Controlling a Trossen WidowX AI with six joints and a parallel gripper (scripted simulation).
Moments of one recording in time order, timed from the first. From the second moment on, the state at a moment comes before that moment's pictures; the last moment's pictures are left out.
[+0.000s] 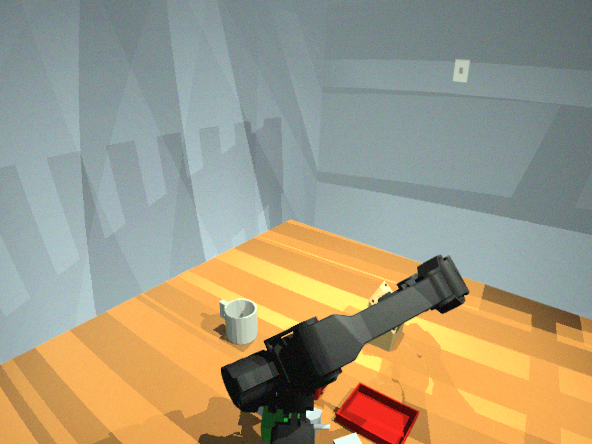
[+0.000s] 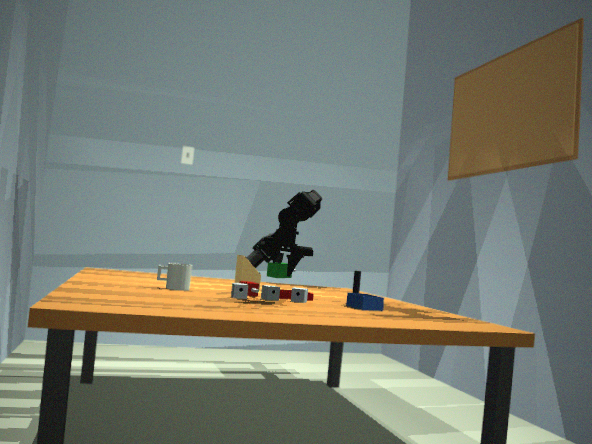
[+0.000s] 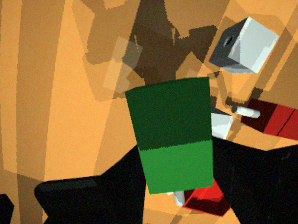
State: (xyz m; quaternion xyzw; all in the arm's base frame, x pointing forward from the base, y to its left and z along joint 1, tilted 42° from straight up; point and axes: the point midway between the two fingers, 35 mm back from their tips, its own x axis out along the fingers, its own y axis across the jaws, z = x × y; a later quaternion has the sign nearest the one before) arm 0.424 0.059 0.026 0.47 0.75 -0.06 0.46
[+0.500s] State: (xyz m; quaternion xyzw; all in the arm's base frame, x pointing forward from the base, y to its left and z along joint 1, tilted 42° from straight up) arm 0.342 -0.052 -0.052 0.66 0.54 -0.51 0.08
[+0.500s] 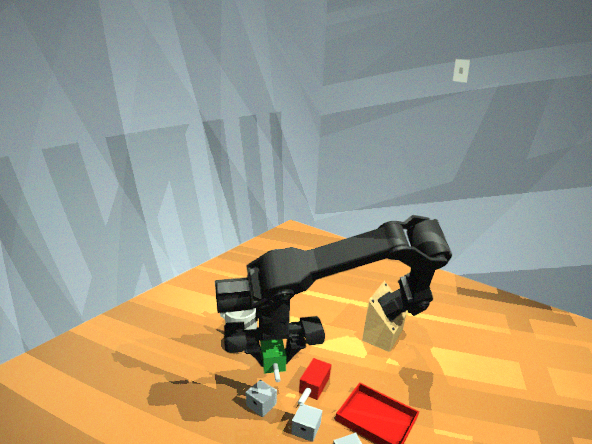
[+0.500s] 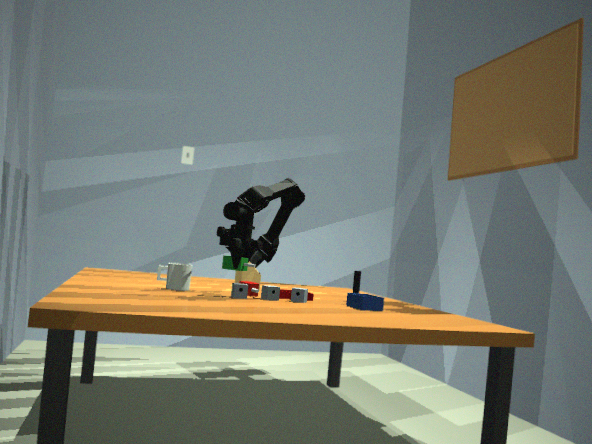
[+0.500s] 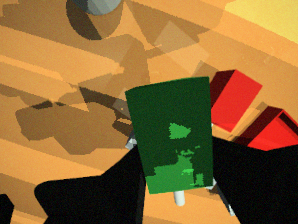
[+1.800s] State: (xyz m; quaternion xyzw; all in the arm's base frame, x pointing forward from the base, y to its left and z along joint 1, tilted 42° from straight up) arm 0.271 -0.044 -0.128 0.64 0.33 -0.67 -0.17
